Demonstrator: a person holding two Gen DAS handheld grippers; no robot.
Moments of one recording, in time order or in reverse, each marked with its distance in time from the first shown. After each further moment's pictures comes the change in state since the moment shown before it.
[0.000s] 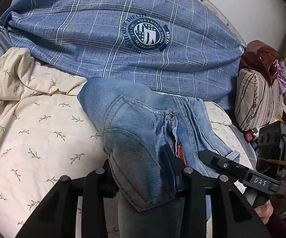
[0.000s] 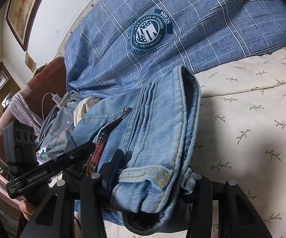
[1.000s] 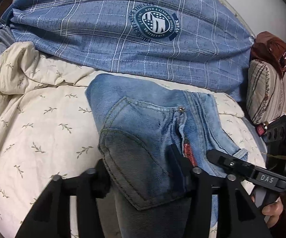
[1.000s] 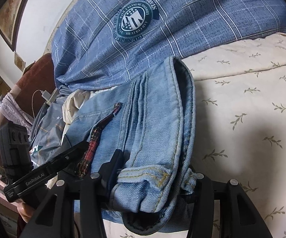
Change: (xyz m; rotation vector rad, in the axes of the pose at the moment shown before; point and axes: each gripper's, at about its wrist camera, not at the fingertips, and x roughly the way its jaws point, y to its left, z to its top) left arm 0.011 0.009 -0.003 0.012 0.054 0.097; right arm 0.014 -0.013 -0.005 0.064 0.081 -0.062
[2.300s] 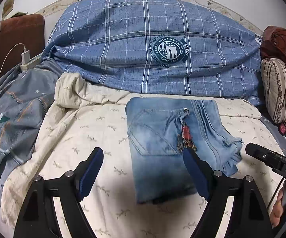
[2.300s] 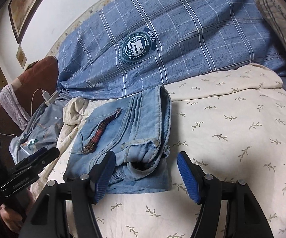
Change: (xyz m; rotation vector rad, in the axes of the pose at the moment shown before) left arm -0.092 -0.042 -0.052 0.053 -0.186 0.300; right arm -0.092 0.018 -0.039 -0.132 -0.167 -0.134
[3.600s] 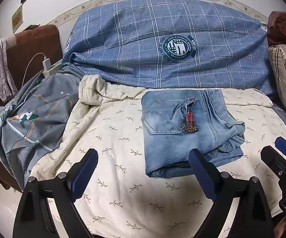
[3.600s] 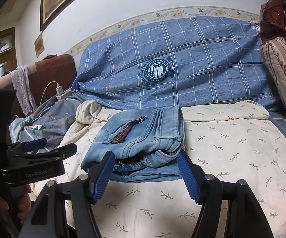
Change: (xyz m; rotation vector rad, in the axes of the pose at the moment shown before) left arm -0.041 -0.023 -0.018 0.057 0.010 0.180; right arm -0.064 0.060 -0.046 -0.176 -0.190 -0.052
